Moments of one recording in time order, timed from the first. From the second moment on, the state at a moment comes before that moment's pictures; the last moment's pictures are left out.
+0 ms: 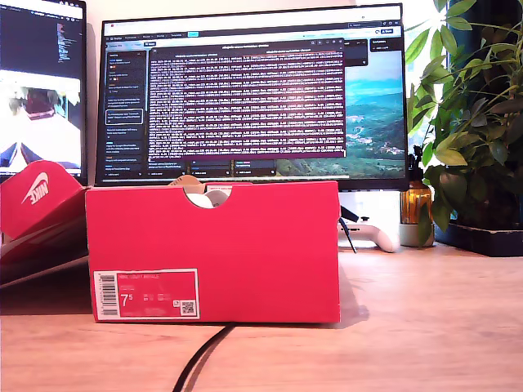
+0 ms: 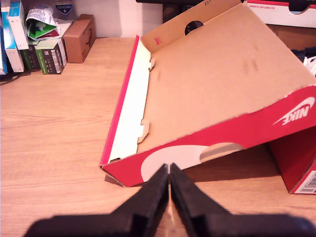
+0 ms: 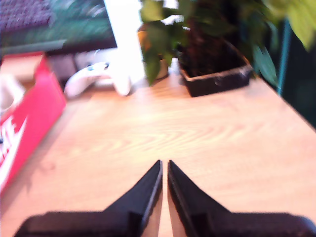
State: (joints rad) left arm -0.04 0.00 0.07 -0.38 0.09 -0.10; right arm -0.01 0.19 0.04 -0.04 -0.03 0.08
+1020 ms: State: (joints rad) left arm -0.04 0.00 0.07 -0.38 0.09 -0.10; right arm -0.01 0.01 0.02 -0.17 -0.04 0.05
